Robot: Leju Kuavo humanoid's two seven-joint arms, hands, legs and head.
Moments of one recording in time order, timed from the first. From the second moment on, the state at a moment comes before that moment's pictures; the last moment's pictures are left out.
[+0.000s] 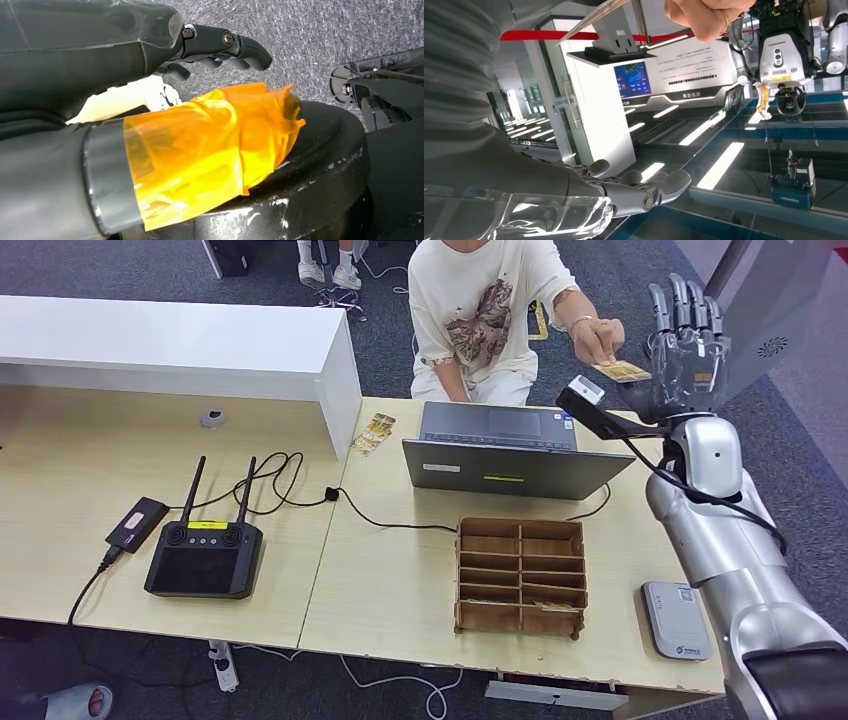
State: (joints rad) left arm -0.11 -0.03 -1.39 -0.15 1.41 0.12 -0.04; right arm -0.87 -0.25 0.42 -0.87 1.23 -0.49 0.10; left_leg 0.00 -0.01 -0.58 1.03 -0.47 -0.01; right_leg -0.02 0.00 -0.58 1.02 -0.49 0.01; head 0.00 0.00
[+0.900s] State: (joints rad) left arm -0.11 -0.03 -1.39 -0.15 1.42 0.12 -0.05; right arm -0.87 -0.25 0.42 -0.84 1.22 -0.50 0.07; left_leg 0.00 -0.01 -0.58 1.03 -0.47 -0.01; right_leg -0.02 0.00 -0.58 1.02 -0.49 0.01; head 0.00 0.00
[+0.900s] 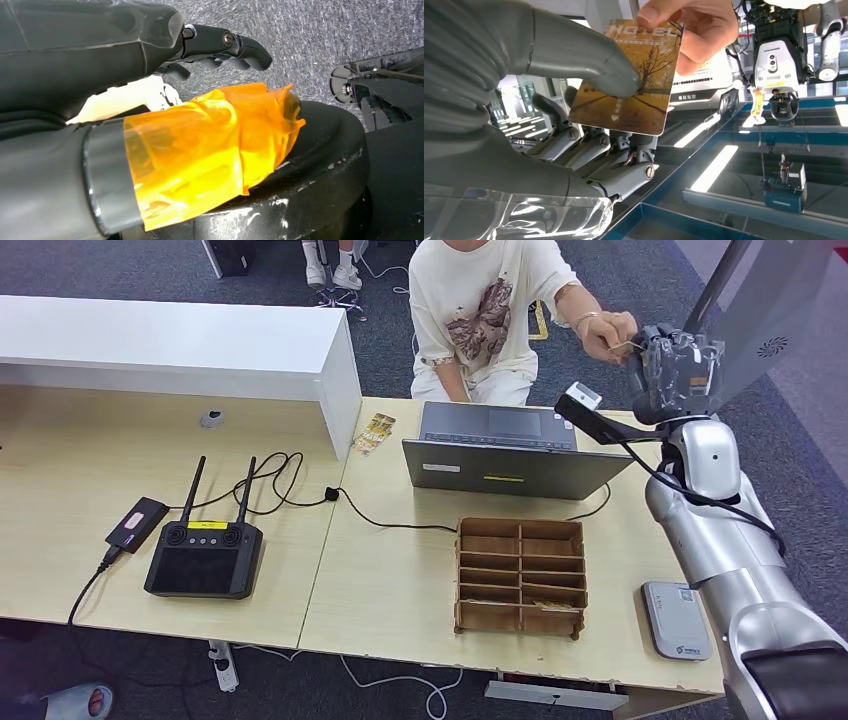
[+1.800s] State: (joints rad) left arm -0.11 -0.03 -1.39 -0.15 1.43 0.12 -0.05; right arm -0.86 -0.25 0.42 -0.84 1.17 -0.52 0.04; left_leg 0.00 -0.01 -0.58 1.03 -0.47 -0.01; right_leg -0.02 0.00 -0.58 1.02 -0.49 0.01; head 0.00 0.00
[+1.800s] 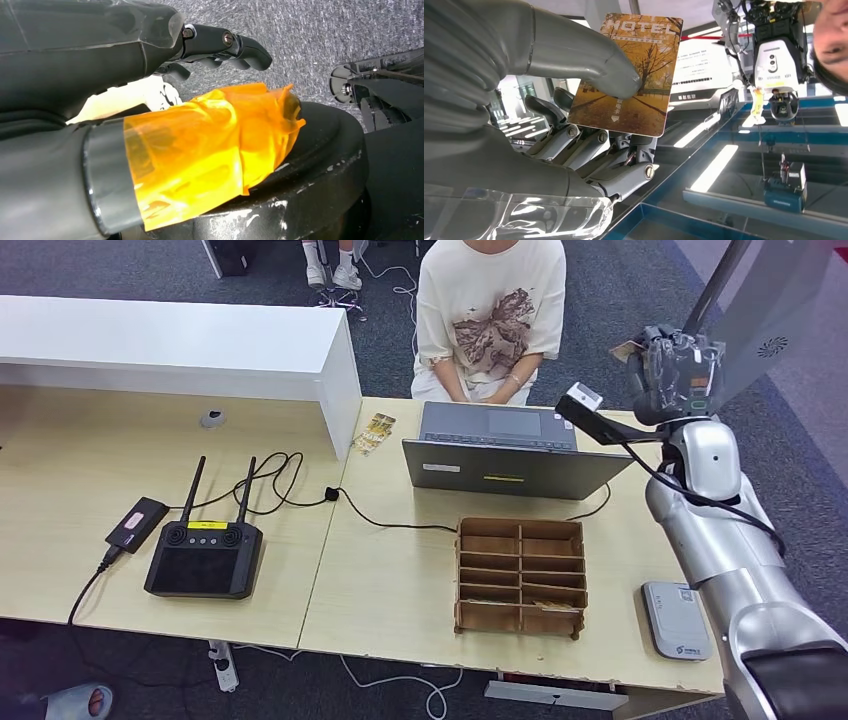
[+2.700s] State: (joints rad) left arm -0.10 -0.03 -1.39 -0.15 1.48 0.14 -0.06; right arm -0.68 -0.33 0.10 -1.17 0.22 -0.05 -0.14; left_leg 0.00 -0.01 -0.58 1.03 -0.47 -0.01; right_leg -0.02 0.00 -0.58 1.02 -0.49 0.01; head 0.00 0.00
